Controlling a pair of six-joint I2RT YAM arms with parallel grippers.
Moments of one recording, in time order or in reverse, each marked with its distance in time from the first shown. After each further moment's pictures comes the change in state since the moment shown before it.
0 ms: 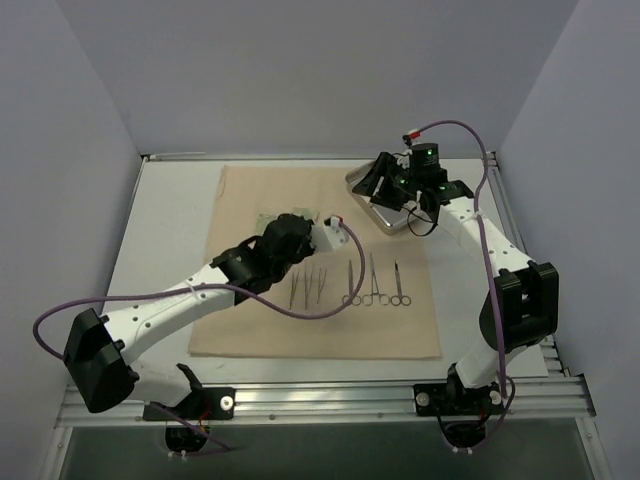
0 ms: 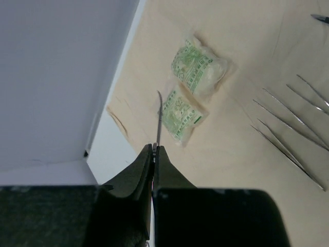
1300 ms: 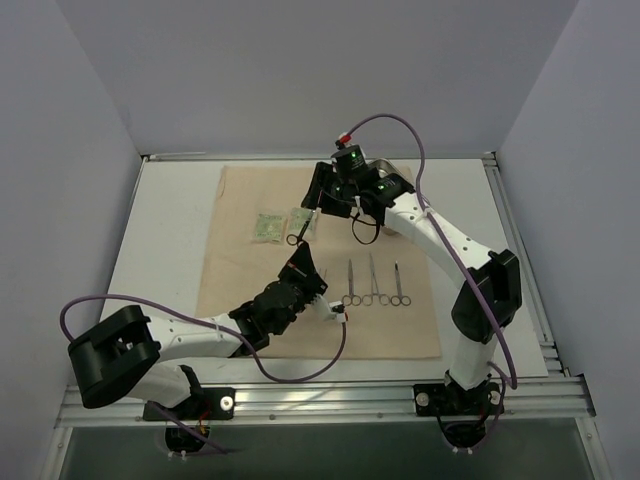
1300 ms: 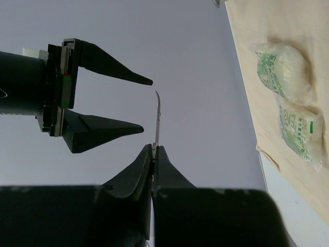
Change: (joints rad) left arm -0.196 -0.003 -0.686 1.126 -0.080 1.213; right arm 0.376 0.160 0.303 -0.239 0.299 0.054
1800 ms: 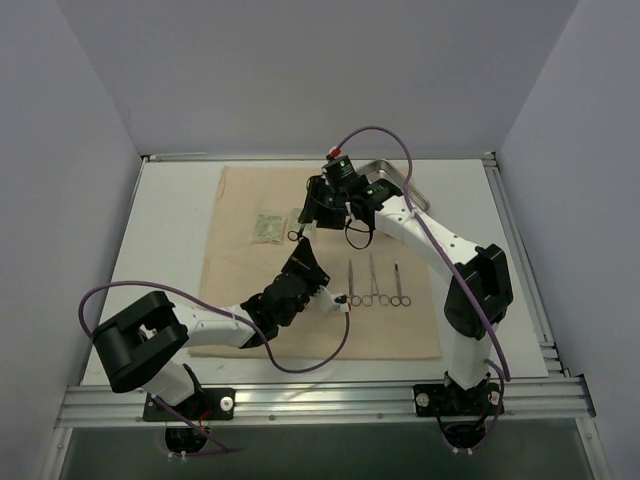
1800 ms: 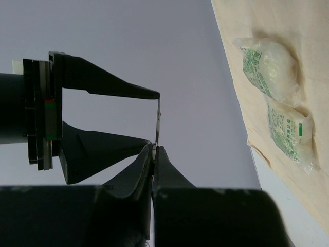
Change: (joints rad) left arm 0.058 0.149 0.049 0.052 -0.003 -0.002; right arm 0.024 0.055 -0.007 -0.034 -0.030 0.005
